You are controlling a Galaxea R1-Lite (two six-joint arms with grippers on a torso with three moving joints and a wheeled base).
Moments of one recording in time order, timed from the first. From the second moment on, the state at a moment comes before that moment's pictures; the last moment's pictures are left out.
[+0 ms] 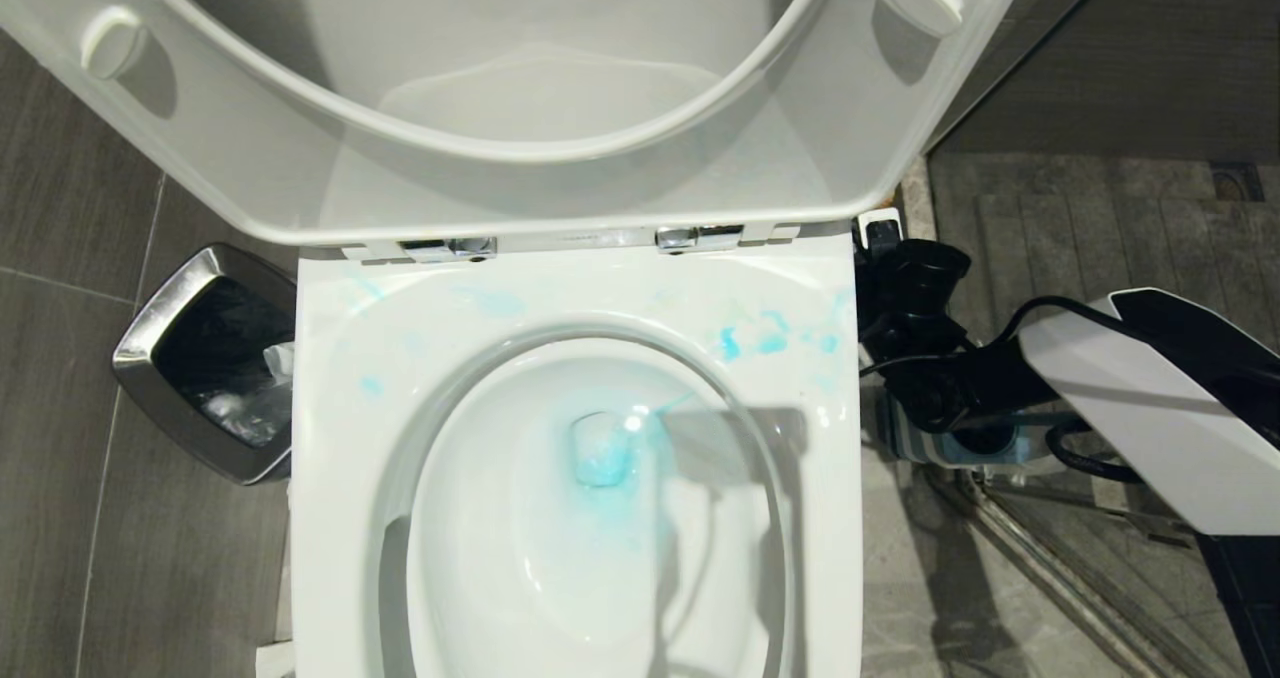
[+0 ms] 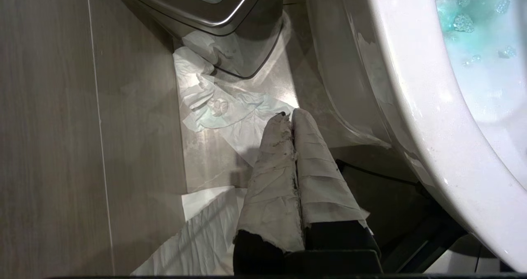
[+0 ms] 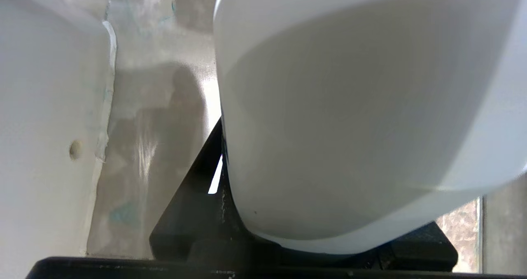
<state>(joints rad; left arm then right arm) 0.00 0.00 0.00 0.01 -0.02 0.09 0.26 2.41 -1.58 -0.99 -0.27 -0.15</state>
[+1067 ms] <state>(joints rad) 0.00 0.00 0.00 0.01 -0.03 0.12 0.27 2.36 -1.59 -0.99 -0.28 -0.15</state>
